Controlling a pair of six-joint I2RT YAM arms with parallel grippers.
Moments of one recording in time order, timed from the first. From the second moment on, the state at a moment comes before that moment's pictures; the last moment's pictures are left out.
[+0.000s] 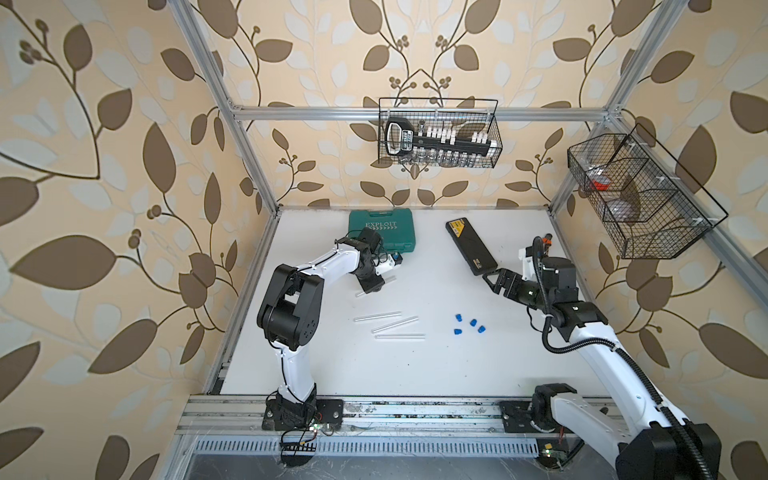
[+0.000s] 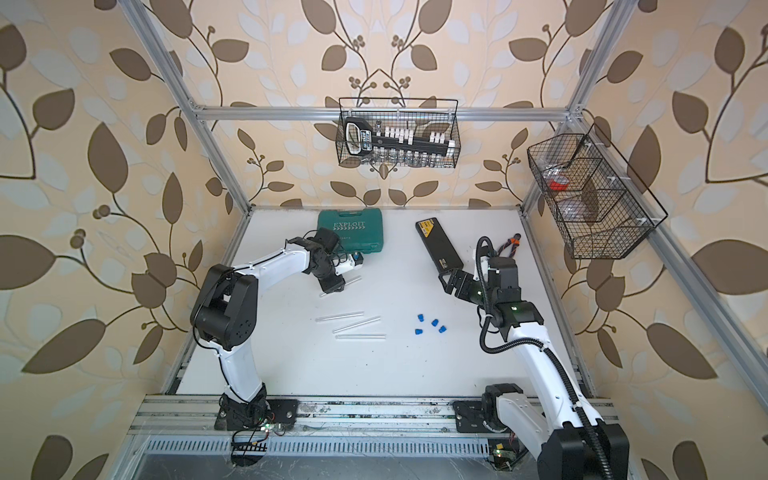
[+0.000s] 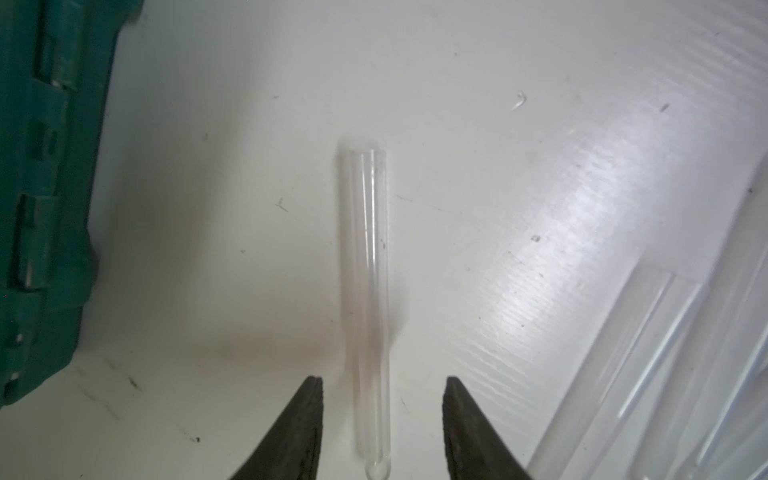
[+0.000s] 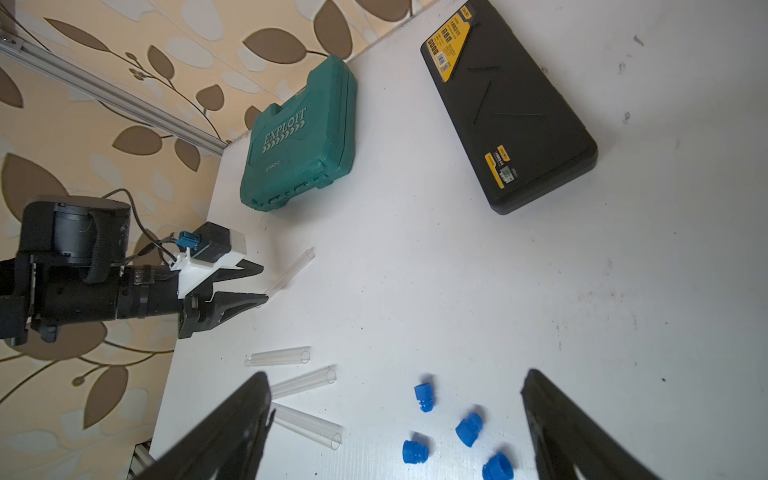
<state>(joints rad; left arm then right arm) -0.36 1.90 1.35 -0.75 0.12 0.69 0.06 0.99 0.71 -0.38 -0.36 0.51</state>
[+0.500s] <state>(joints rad) -0.37 1.99 1.39 -0.77 0.11 0.68 0.06 0.99 0.71 -0.38 -0.36 0.53</state>
